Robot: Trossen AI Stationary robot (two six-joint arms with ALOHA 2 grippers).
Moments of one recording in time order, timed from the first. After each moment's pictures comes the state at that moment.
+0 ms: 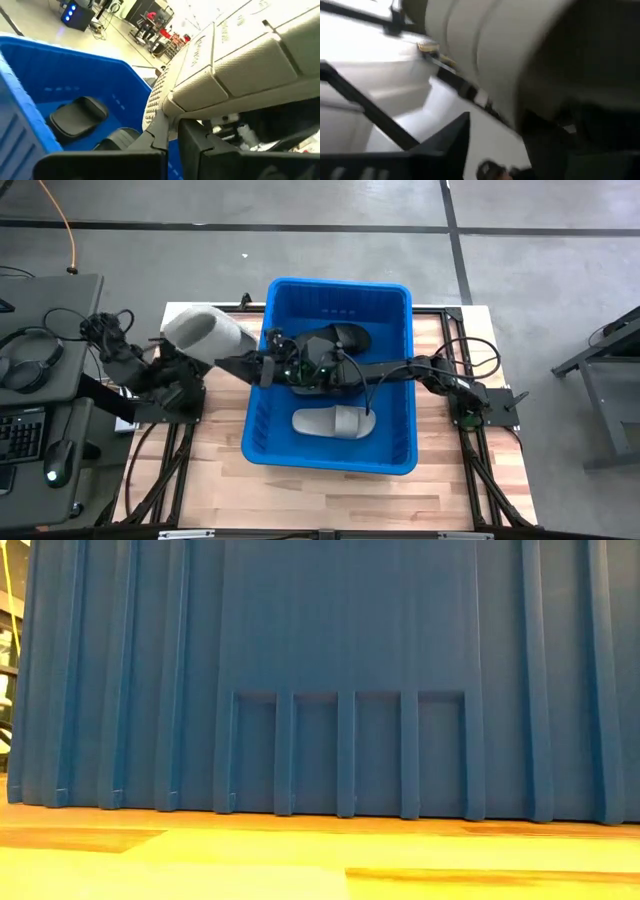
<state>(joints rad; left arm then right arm) -0.60 0.54 0.82 -0.34 -1.16 -0.76 0.11 2.26 2.28 0.43 0.05 1.02</state>
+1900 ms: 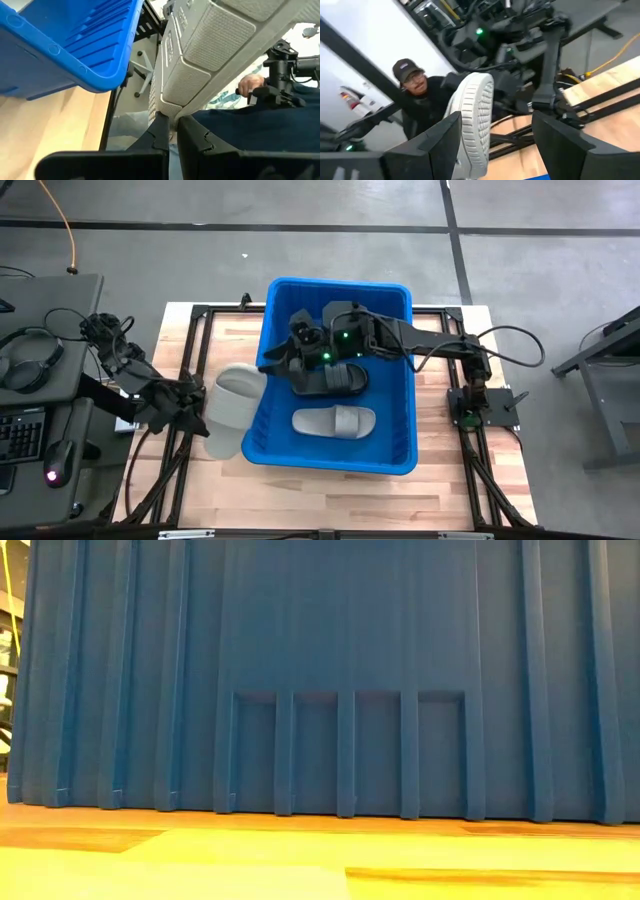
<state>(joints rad) -0.60 0.51 0.82 -0.63 -0.09 -1.21 0.03 1.97 2.28 -0.47 -0.13 0.56</state>
